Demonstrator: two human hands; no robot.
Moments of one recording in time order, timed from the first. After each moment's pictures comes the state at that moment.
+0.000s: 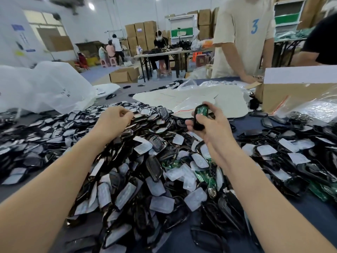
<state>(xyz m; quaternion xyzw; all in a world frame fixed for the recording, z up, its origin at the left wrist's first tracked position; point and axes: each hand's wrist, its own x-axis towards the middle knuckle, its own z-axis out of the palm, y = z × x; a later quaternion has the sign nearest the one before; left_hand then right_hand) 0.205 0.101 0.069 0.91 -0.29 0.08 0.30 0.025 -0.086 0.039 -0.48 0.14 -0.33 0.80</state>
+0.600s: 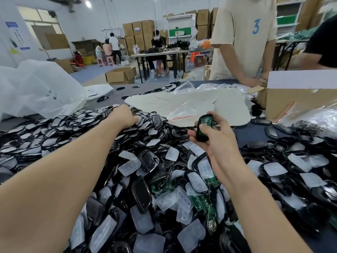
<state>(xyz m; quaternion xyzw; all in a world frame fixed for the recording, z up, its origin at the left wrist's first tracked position) 0.290 0.006 0.062 0.97 -0.22 0.00 0.13 0.047 -0.120 0.023 -0.47 0.17 -0.34 0.80</state>
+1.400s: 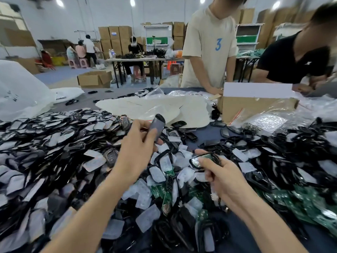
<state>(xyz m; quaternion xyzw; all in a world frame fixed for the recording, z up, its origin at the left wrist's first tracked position) 0.080 -0.008 0.031 0.73 -0.35 -0.04 0.58 -0.085 -0.155 -0.024 -0.56 0.22 -0.27 0.75</state>
